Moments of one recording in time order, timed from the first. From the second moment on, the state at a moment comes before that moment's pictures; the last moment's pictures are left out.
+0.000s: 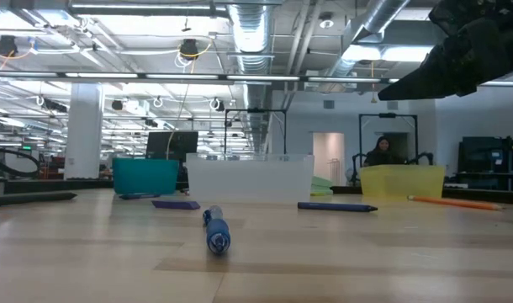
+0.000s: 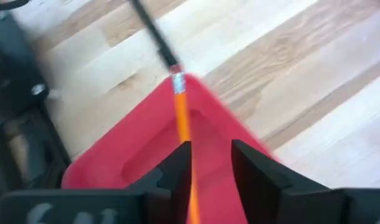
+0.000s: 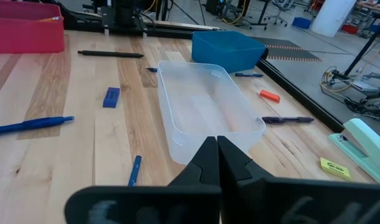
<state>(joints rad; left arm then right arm) -1.12 1.82 1.37 -1.45 -0.40 -2.19 0.54 1.08 0.31 0.35 0.89 0.18</state>
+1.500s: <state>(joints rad) -1.03 1.82 1.29 -1.28 -0.42 -1.88 0.54 1.08 0.31 0.35 0.89 0.18</state>
